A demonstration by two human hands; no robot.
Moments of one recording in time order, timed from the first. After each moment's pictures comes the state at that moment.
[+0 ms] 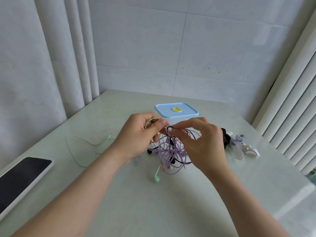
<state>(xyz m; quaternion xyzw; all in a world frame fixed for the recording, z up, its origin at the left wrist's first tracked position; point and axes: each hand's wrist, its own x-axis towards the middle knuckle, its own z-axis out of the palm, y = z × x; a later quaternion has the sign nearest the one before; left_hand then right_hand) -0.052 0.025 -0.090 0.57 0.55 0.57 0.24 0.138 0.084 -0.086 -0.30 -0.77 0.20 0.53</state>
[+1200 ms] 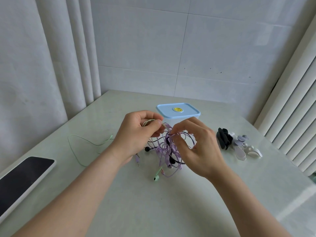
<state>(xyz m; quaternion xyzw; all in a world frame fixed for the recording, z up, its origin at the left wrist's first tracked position) -0.052 0.024 -0.087 0.48 0.53 0.64 0.29 0.139 0.080 -0.089 -0.24 -0.84 0.16 0.45</state>
